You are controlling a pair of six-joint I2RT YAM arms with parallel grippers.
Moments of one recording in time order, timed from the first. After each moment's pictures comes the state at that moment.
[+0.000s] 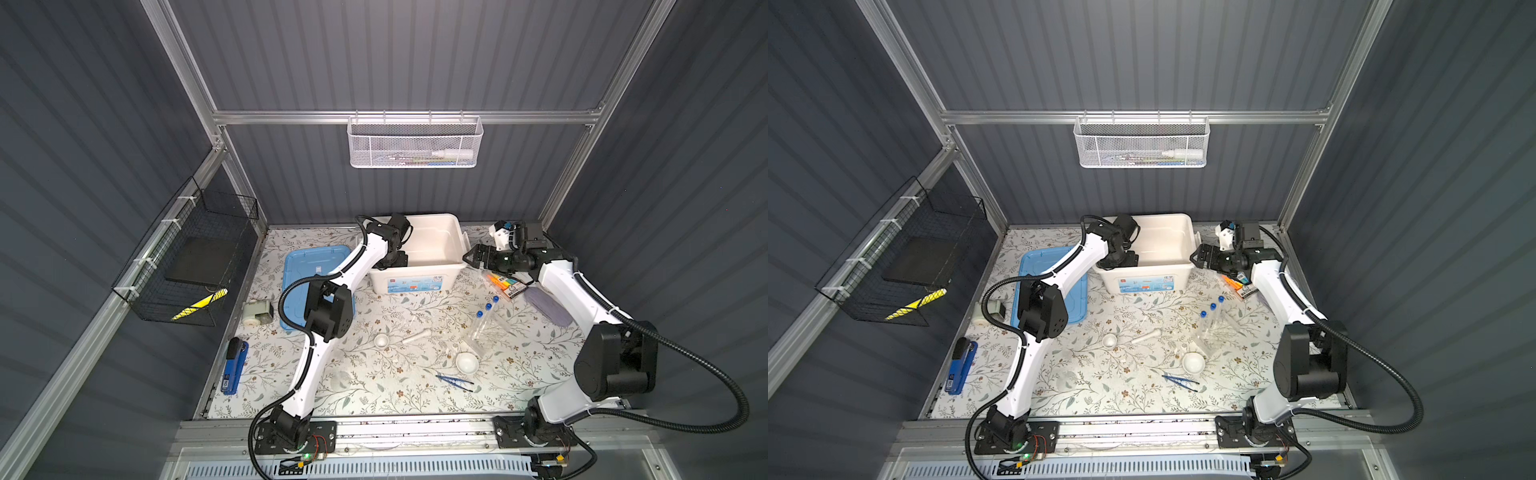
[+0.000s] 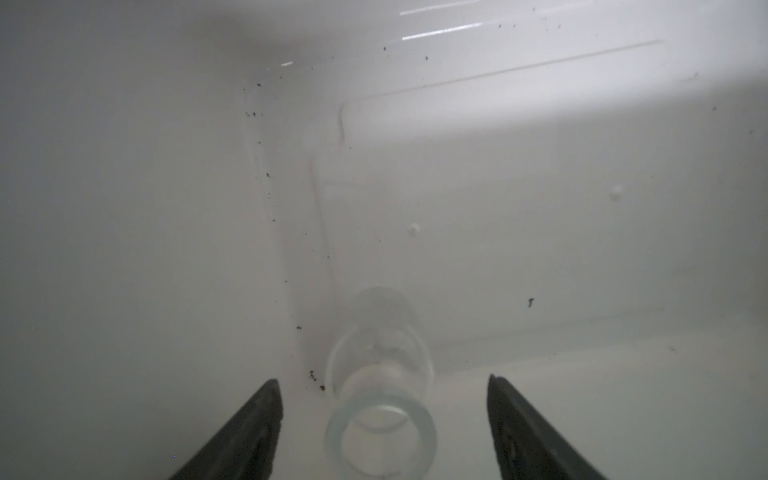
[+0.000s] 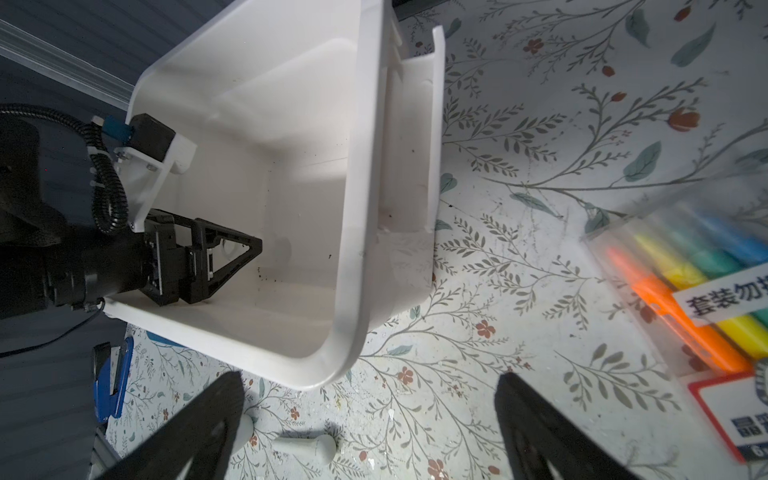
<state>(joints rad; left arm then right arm) -0.56 2.40 2.33 -1.19 -0.11 -0.37 0.08 1.58 1.29 -0.55 -0.46 0.28</state>
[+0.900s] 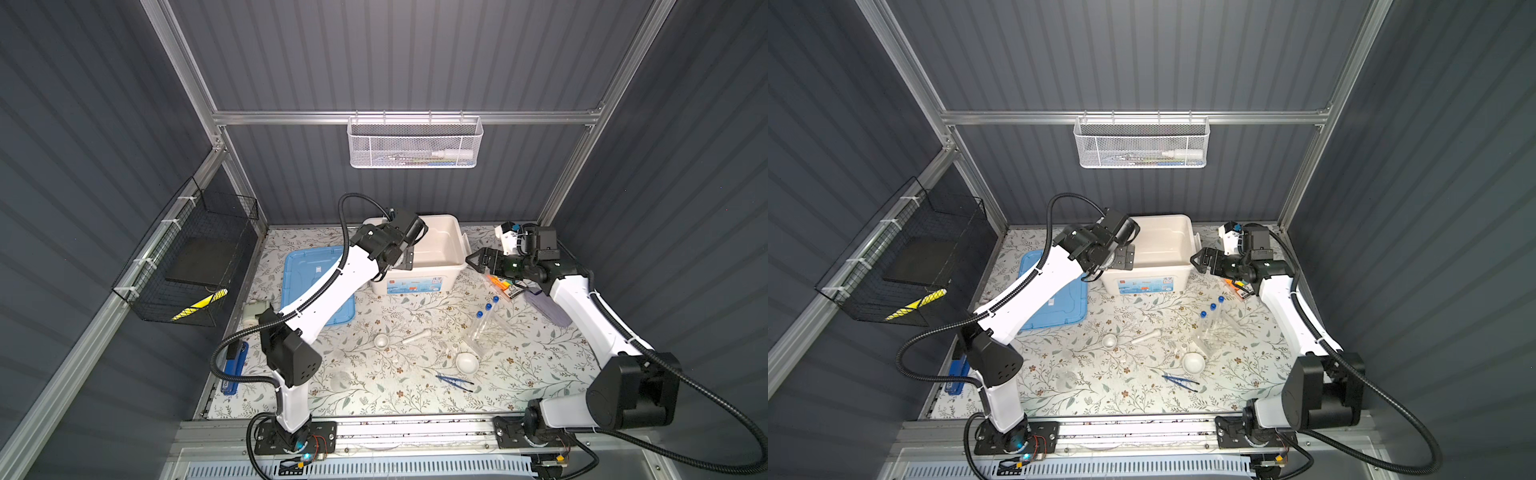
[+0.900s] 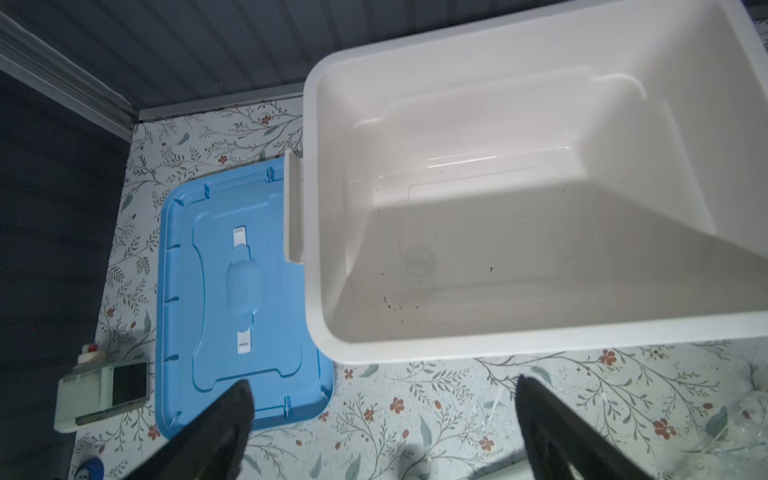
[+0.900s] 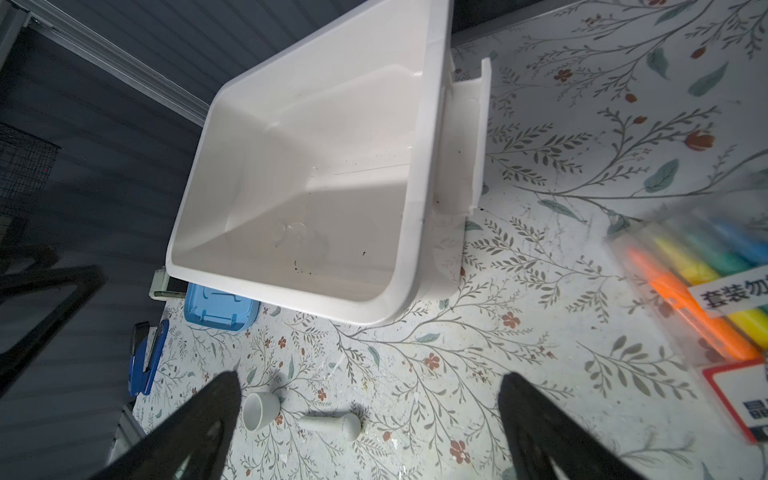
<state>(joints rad) -0.77 1.84 1.98 -1.20 -0.51 -0.51 0.07 1.39 1.17 -0.52 -0.53 0.28</state>
